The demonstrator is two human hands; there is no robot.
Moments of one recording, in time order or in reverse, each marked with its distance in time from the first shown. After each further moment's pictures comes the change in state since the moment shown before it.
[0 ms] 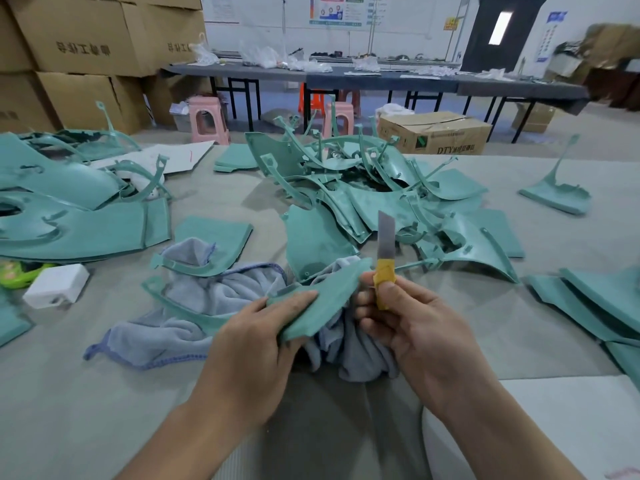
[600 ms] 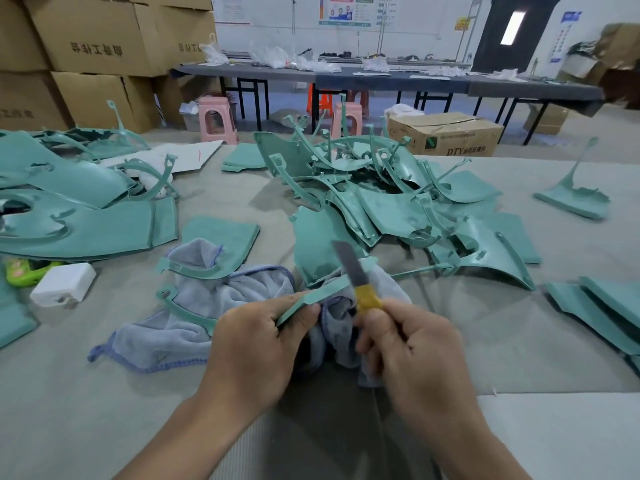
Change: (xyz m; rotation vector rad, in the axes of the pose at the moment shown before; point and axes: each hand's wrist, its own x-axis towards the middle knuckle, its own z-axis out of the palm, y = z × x) left_hand 0.016 0.004 0.003 -0.069 0.209 0.007; right_hand -0.014 0.025 0.005 -0.869 0.082 -0.434
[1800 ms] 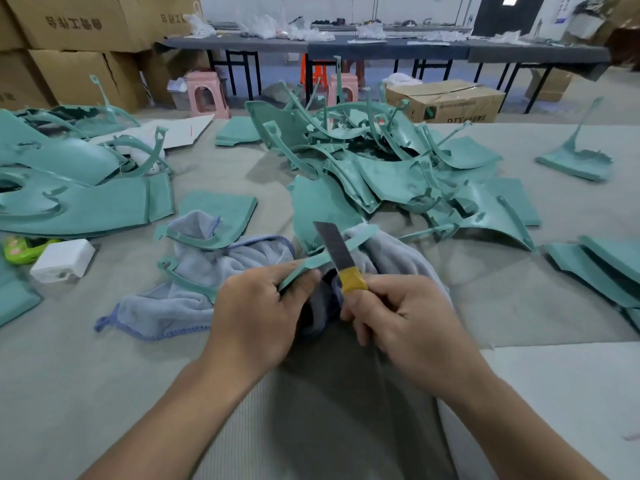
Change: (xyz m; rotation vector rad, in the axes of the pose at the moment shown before) left_hand 0.000 -0.003 0.001 -0.011 -0.016 0.007; right_hand 0.000 -0.001 -0.006 -0.033 -0.263 -0.001
